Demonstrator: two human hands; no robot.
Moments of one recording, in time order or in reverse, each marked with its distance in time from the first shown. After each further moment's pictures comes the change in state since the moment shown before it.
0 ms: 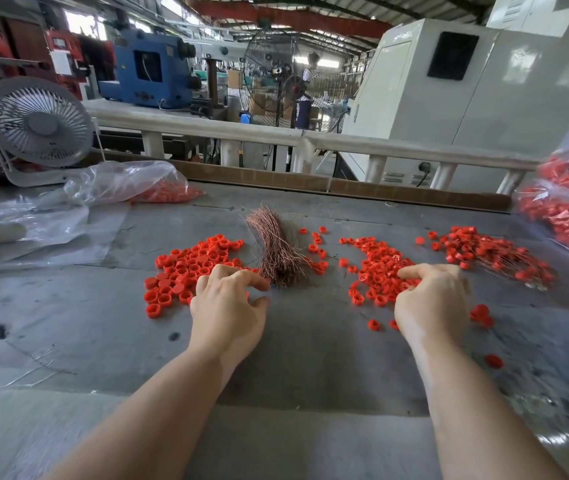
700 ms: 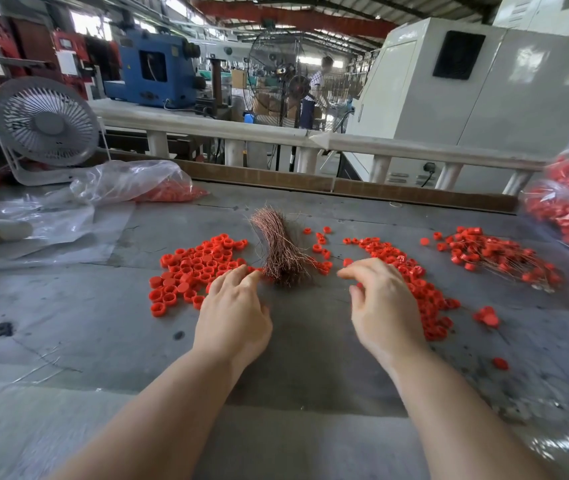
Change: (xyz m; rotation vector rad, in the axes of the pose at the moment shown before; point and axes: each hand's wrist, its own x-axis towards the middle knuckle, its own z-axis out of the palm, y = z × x) left_hand 0.002 -0.009 0.008 0.176 -0.071 0.095; right_hand -0.024 -0.023 0.018 0.072 -0.206 -0.521
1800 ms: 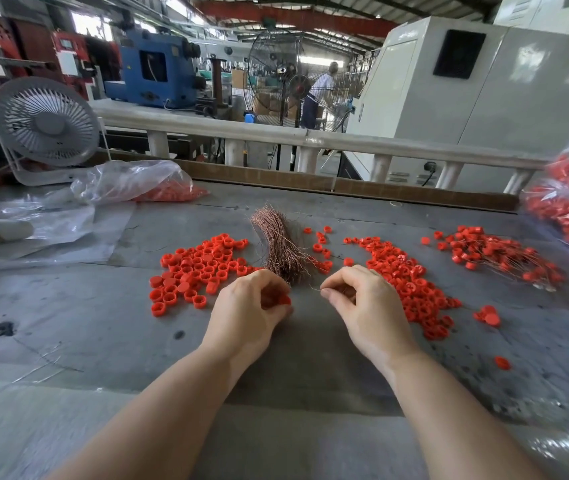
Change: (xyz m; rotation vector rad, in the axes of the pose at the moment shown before) left_hand -0.004 0.011 -0.008 -0.419 0.001 0.073; right_hand -0.002 -0.013 0.002 0.238 -0.098 -0.009
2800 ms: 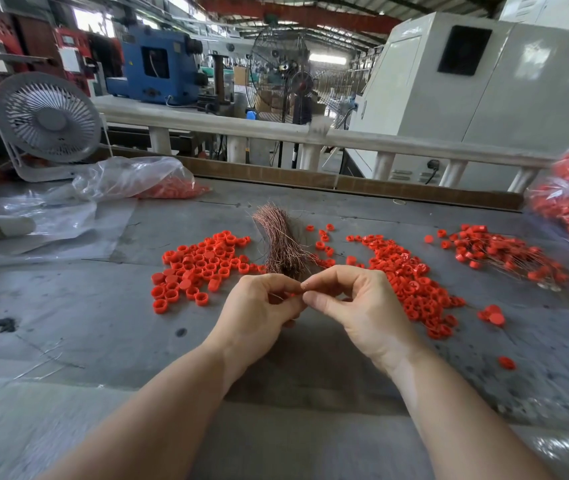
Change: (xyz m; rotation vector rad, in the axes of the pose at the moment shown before) left_hand -0.005 0.012 -0.003 -0.372 -0.142 -0.062; right_hand -0.003 -0.017 -0.004 0.580 -0.149 0.065
